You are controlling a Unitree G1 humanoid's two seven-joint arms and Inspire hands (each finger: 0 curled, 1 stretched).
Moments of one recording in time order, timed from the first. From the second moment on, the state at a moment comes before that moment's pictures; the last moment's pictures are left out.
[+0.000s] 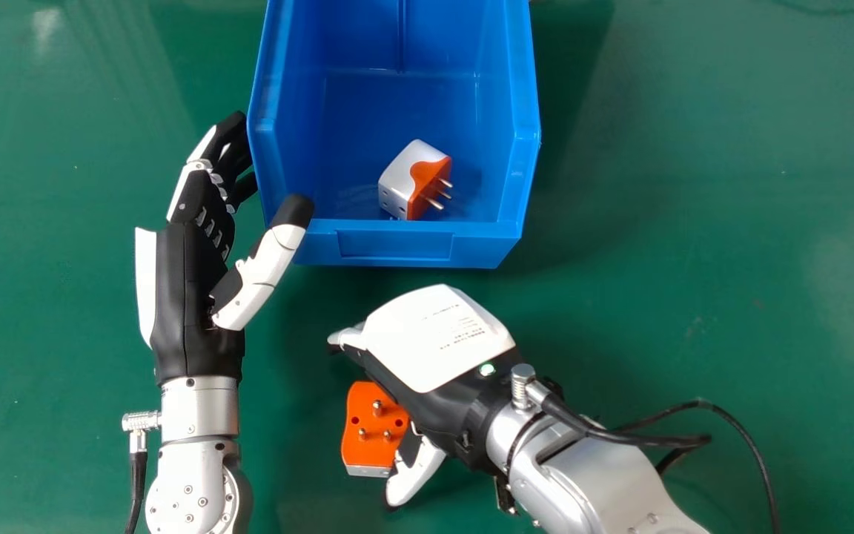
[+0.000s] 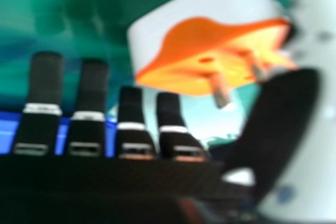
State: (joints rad) left arm -0.20 0.06 0.18 0.92 -0.04 -1.04 -0.02; right arm -0.11 -0.19 0.76 -0.13 -1.22 0.22 0.41
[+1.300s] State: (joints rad) left arm -0.20 0.06 0.18 0.92 -0.05 -1.04 -0.04; right arm -0.13 -0.17 0.77 -0.11 -1.22 0.23 0.44
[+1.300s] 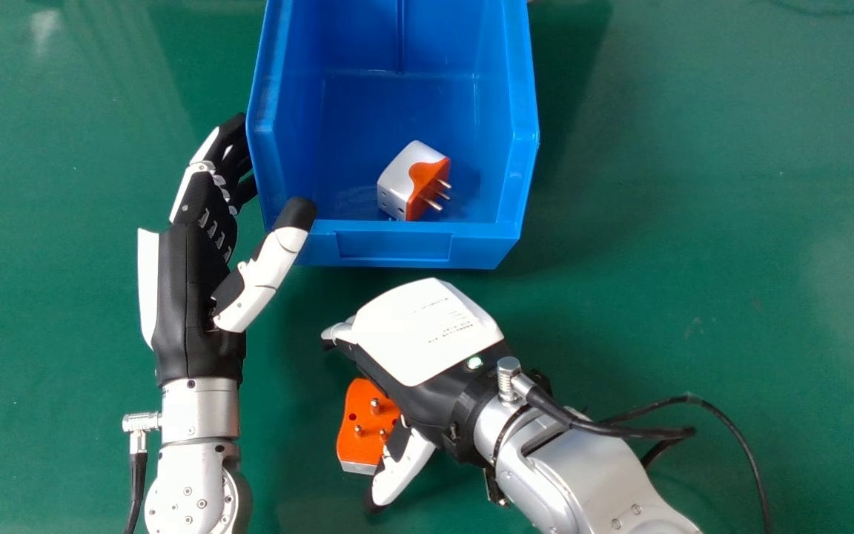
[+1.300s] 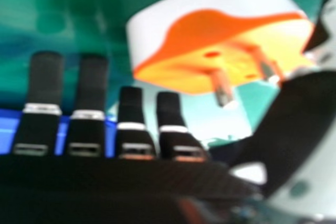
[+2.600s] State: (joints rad) left arm -0.20 0.07 0.18 0.92 -0.04 -1.04 -0.04; right arm -0.22 -0.12 0.83 0.07 -1.21 0.15 0.23
